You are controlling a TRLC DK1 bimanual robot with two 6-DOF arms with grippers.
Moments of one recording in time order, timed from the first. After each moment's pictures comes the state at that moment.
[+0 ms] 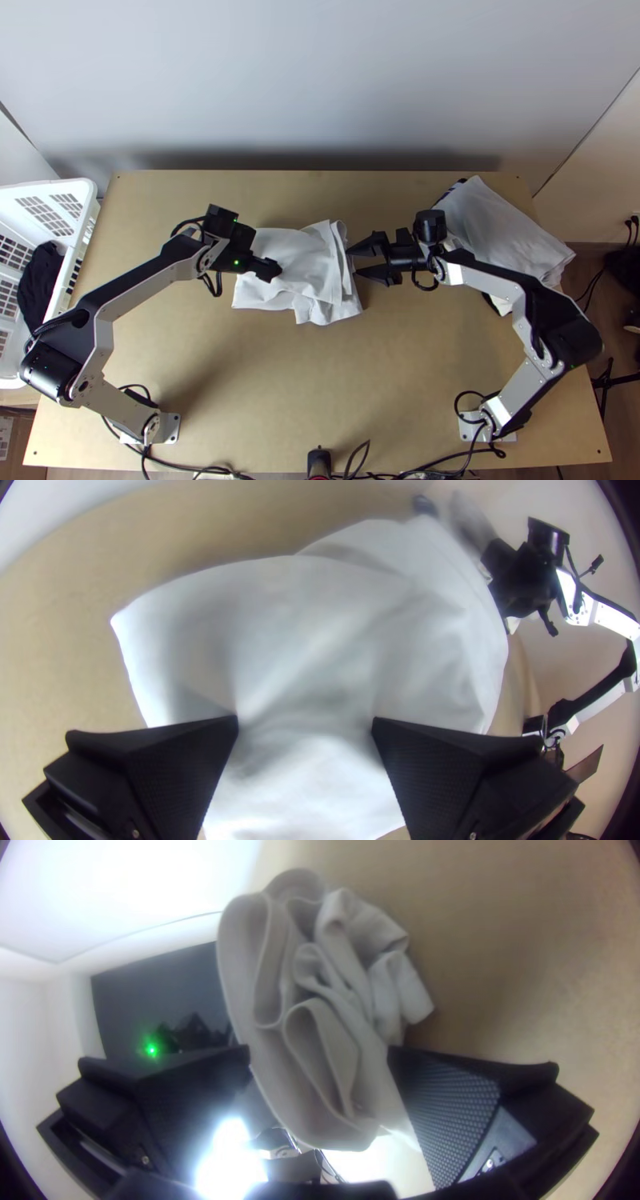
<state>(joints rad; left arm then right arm) -0.39 1.66 1.12 -0.42 0.36 -0.06 0.36 1.80 0.97 0.13 -0.91 1.09</state>
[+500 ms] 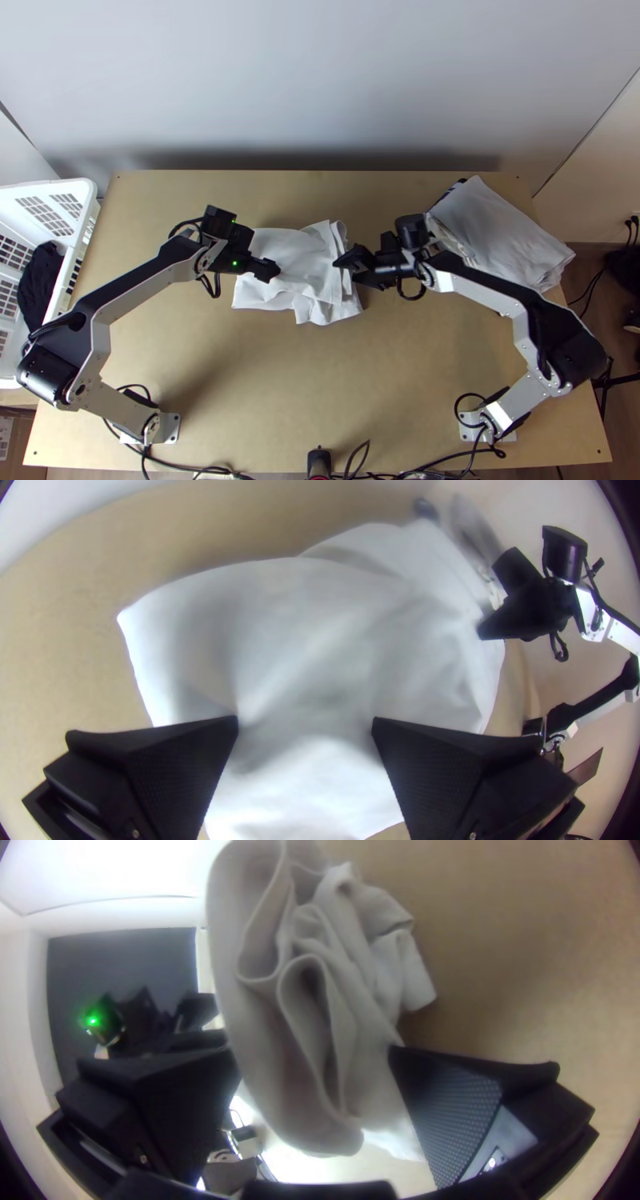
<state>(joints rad) -0.39 1.64 1.11 -0.42 0.35 -0.08 0.49 1.74 1.00 -0.04 -0.66 0.91</state>
